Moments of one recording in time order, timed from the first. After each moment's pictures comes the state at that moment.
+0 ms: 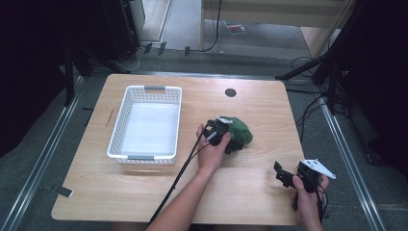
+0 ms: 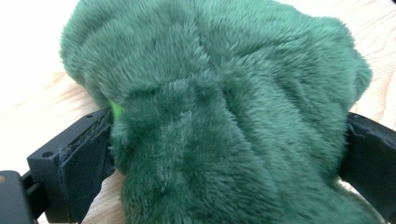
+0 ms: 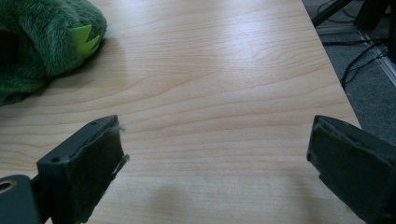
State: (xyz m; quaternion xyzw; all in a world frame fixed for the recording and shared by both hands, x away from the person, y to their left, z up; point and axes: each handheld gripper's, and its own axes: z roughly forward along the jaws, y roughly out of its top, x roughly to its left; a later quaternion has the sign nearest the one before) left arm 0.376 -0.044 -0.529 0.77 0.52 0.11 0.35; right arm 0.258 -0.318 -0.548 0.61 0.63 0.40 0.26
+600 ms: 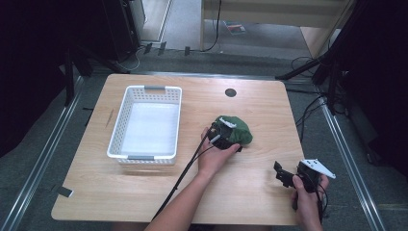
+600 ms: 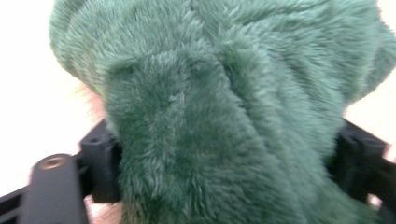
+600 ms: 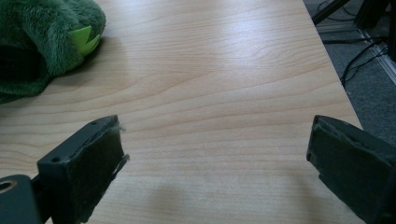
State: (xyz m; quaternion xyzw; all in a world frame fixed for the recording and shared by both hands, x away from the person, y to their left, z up) left arm 0.372 -0.052 -0.533 0.79 0.50 0.15 0.33; right arm 0.258 -0.317 -0.548 0.62 0.63 0.40 0.26
